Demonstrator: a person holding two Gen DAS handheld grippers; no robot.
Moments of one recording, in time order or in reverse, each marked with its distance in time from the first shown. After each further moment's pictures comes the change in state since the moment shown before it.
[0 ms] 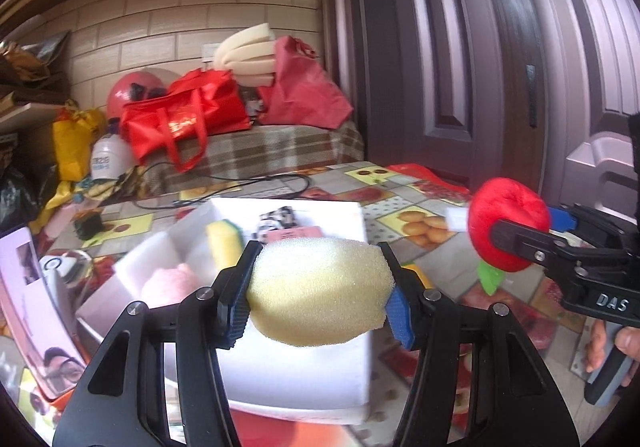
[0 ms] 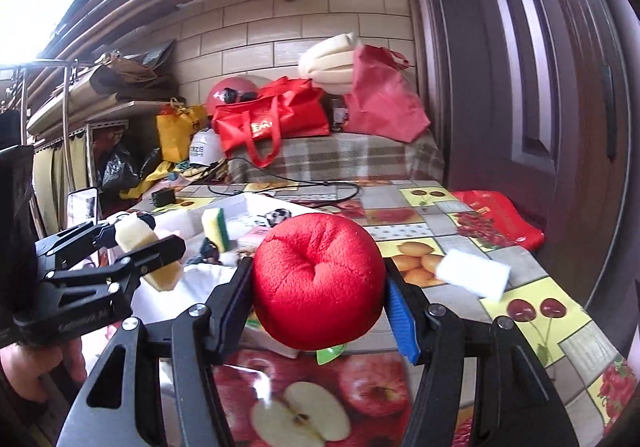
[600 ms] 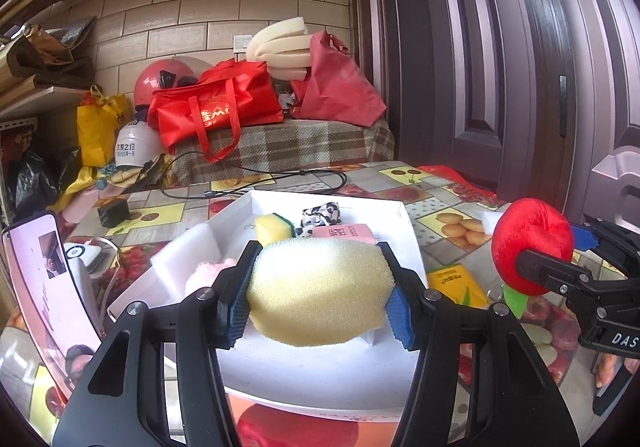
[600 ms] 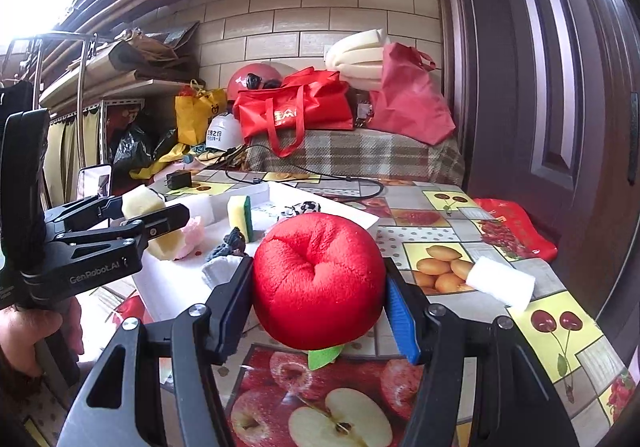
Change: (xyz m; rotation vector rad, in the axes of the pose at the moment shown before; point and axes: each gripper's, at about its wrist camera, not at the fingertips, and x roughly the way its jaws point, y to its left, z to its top) left arm 0.007 0.035 -0.001 -0.042 0.015 0.069; right arm 0.014 0.030 -0.002 -0.081 0.030 0.031
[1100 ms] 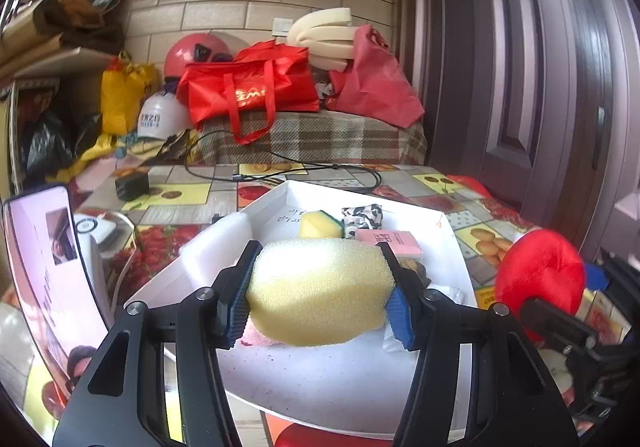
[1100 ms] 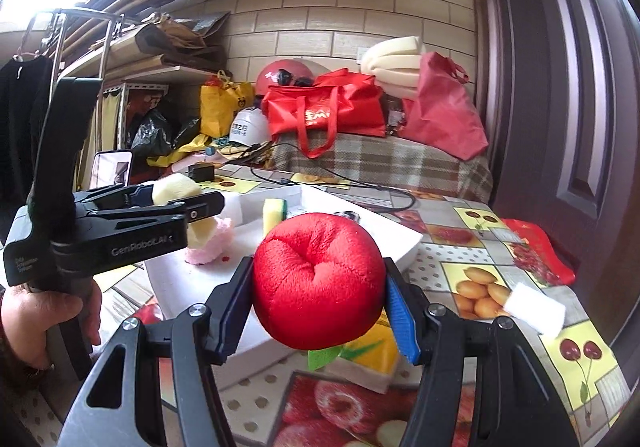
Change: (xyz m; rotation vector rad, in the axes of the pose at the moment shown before) left arm 0.020 0.043 0.002 -0.142 0.032 0.055; right arm 0.026 0.045 0.010 -0.090 -0.011 0.059
